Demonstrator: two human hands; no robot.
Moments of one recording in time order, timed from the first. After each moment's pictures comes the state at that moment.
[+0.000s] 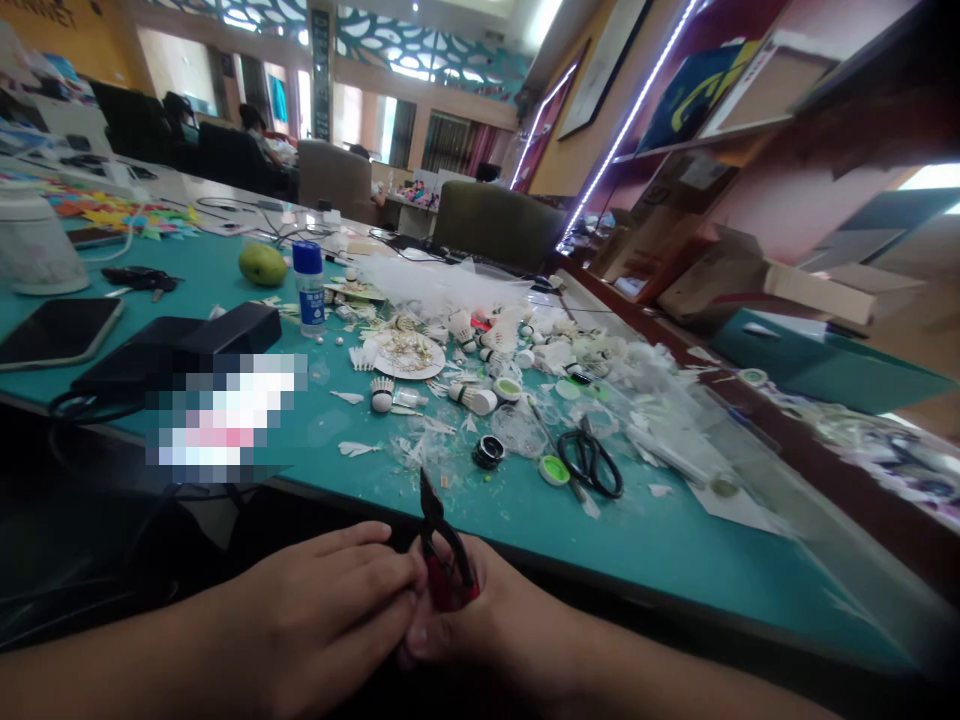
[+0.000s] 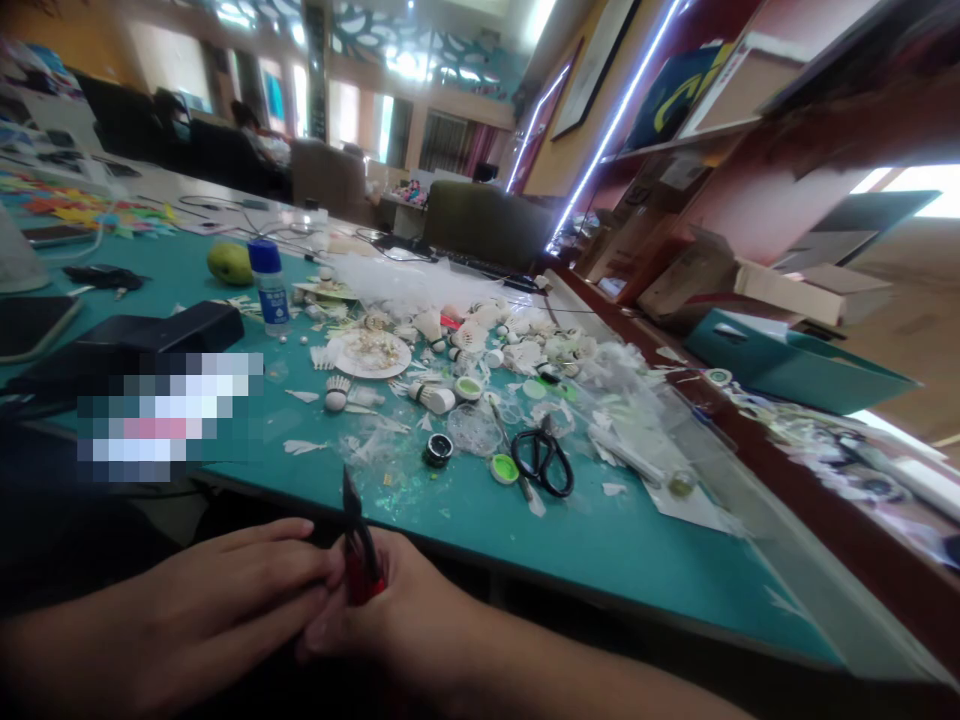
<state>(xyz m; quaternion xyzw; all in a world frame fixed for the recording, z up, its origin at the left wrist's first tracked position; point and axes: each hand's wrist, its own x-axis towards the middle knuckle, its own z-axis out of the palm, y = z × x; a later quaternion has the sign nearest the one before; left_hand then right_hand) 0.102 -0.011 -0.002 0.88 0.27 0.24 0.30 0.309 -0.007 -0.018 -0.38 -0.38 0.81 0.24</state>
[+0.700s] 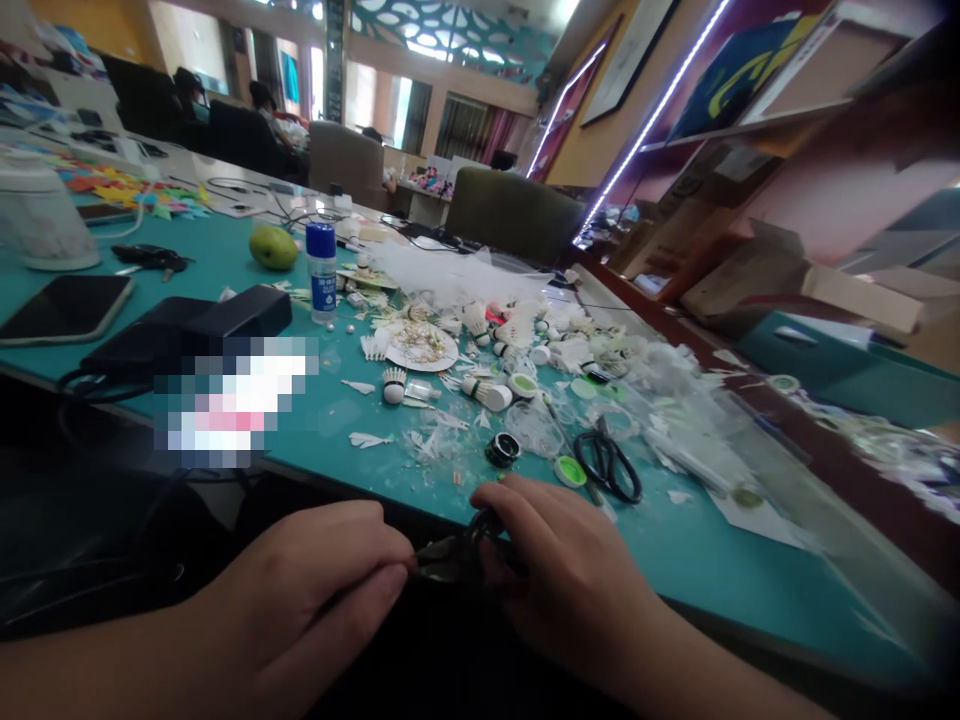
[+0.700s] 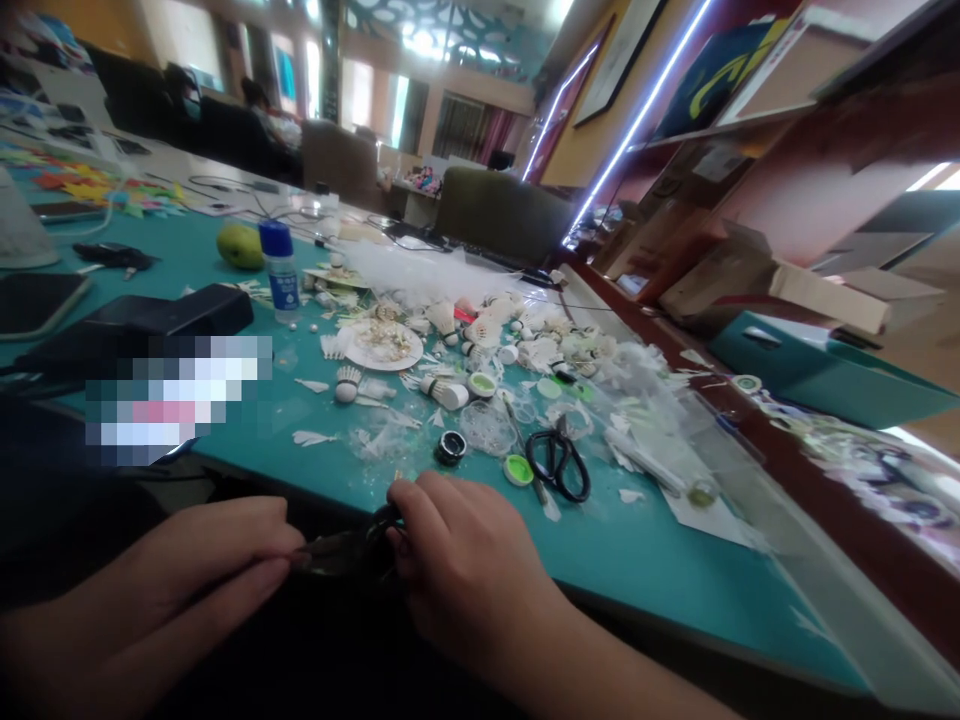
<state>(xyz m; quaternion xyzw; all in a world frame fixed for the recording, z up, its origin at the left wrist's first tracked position) 0.098 -0.017 0.001 0.79 0.39 0.29 0.37 0.347 0.012 0.007 -0.34 -0.91 -0.06 0.20</state>
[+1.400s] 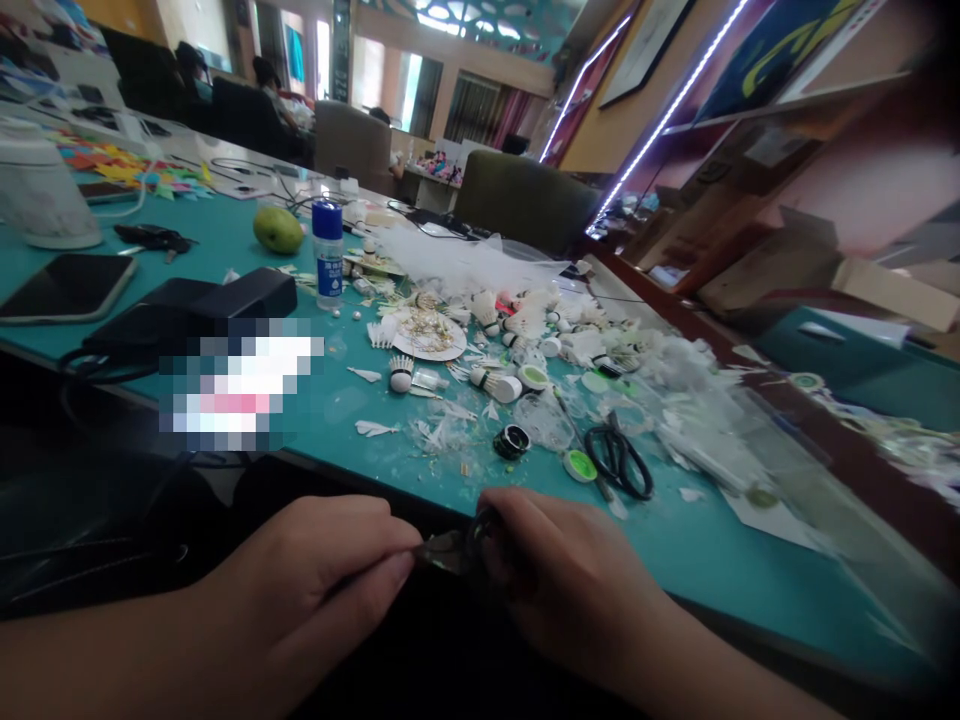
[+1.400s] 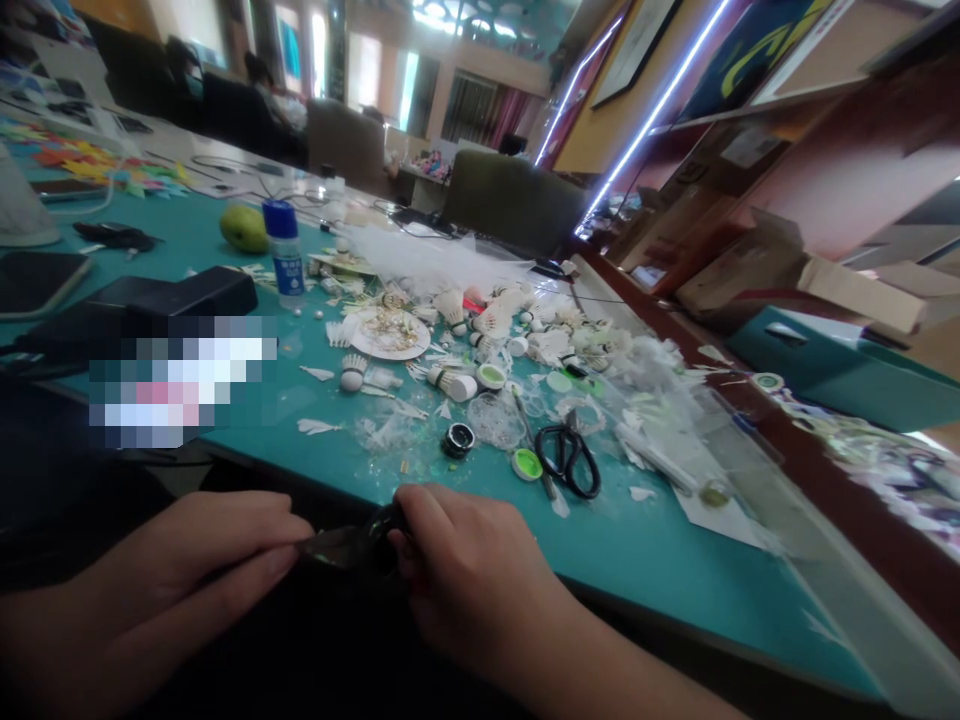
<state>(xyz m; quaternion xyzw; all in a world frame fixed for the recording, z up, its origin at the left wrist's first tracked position) 0.096 -0.014 0.002 0.79 0.36 0.26 0.43 0.346 0.011 0.003 -0.34 -0.92 0.00 0.19</state>
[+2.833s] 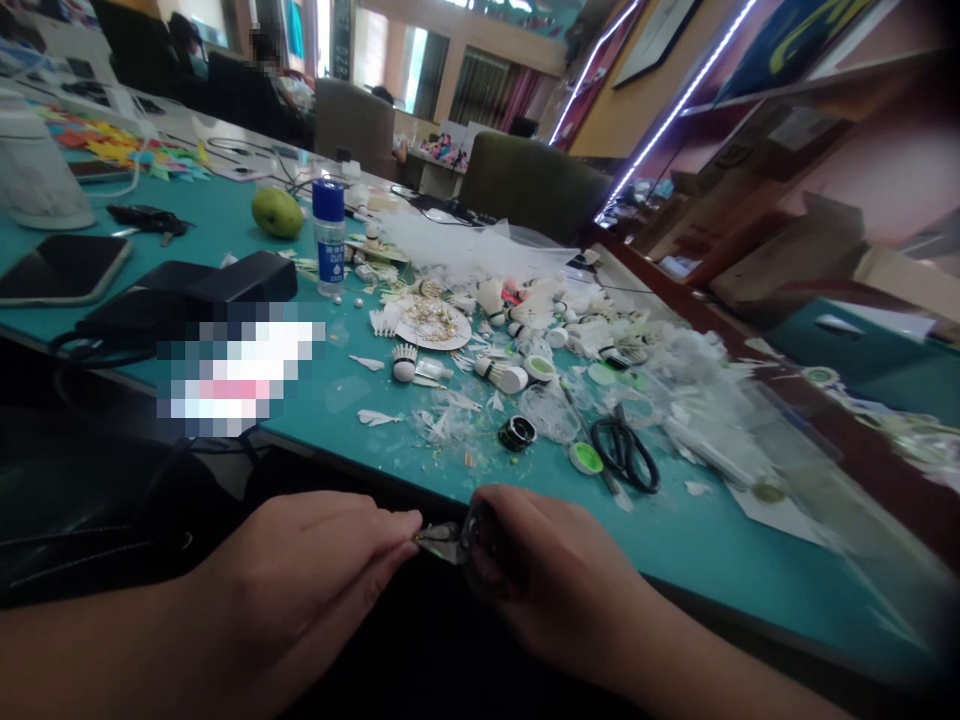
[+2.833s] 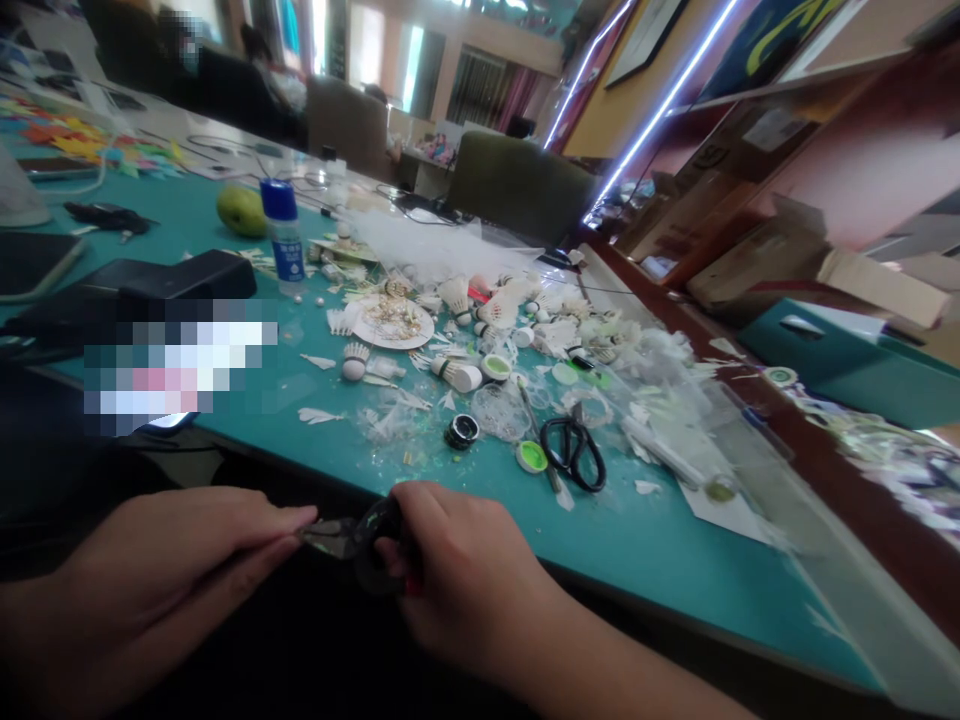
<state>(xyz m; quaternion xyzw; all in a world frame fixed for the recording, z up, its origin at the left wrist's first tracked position) 0.094 -0.019 -0.015 0.83 0.36 0.35 0.24 0.341 0.008 -0.003 -0.40 -0.90 0.14 0.13</state>
